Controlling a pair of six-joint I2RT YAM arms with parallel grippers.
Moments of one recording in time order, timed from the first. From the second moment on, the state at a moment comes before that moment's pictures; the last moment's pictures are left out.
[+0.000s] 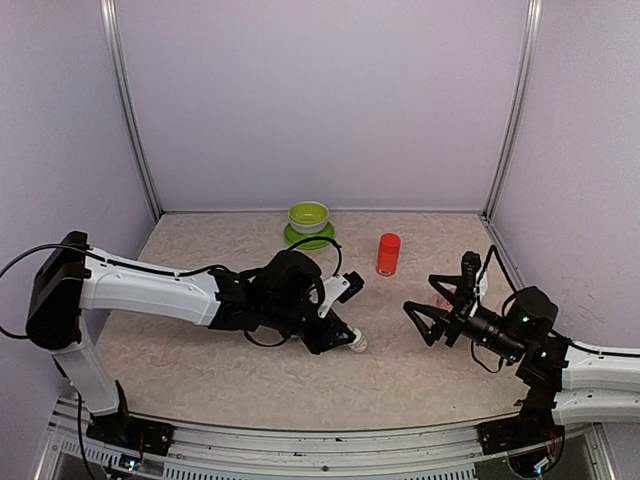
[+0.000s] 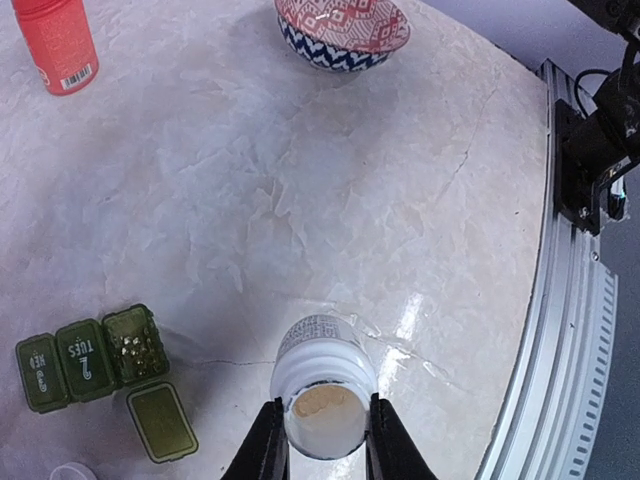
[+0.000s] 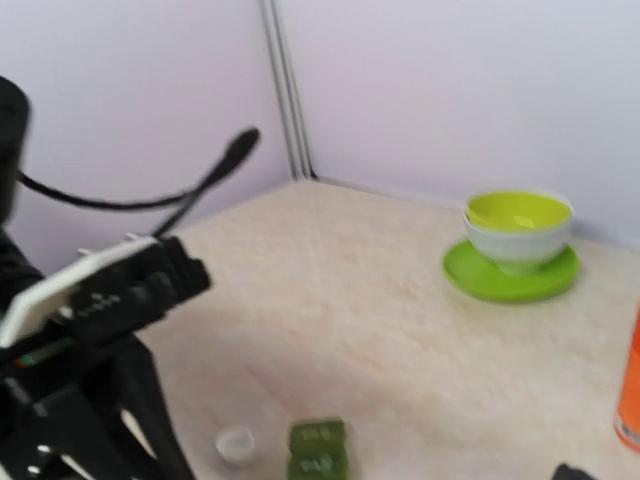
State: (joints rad) left arm -1.08 1.74 1.11 -0.07 0.18 -0.16; right arm 0.84 0.76 0.20 0.61 -0.05 0.15
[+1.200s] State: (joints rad) left arm -1.19 1.82 1.14 -0.18 -0.05 -0.14; right arm 0.84 0.76 0.17 0.56 0.00 0.15
